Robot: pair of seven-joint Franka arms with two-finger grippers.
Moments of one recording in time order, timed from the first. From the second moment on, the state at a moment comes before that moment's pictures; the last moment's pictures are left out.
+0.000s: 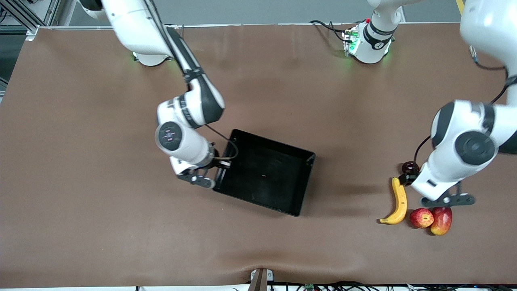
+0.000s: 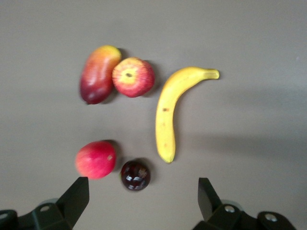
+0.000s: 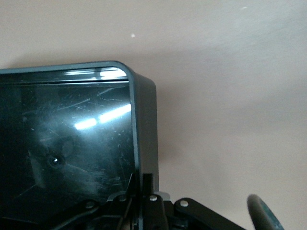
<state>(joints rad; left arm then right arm) 0.23 0.46 -0.42 -1.51 0.46 1.90 -0.34 0.65 0.61 -0.23 -1.51 0.41 2.07 0.55</state>
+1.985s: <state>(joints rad) 0.02 0.00 -0.19 -1.57 0.11 1.60 -0.22 -0.17 0.52 -0.26 -1.78 0.31 2.06 -0.51</state>
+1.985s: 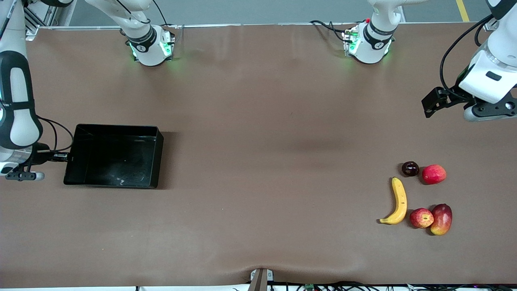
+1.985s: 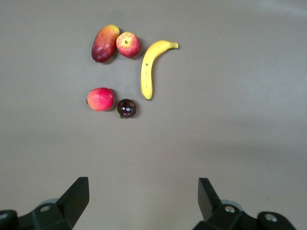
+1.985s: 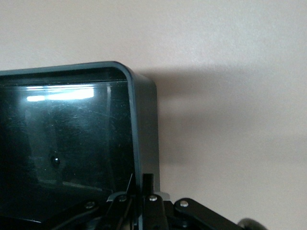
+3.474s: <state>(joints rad) -0.02 -0.04 -0.14 -1.60 0.08 1.60 -0.15 -0.16 0.51 -0.23 -1.37 0.29 1.82 -0.54</state>
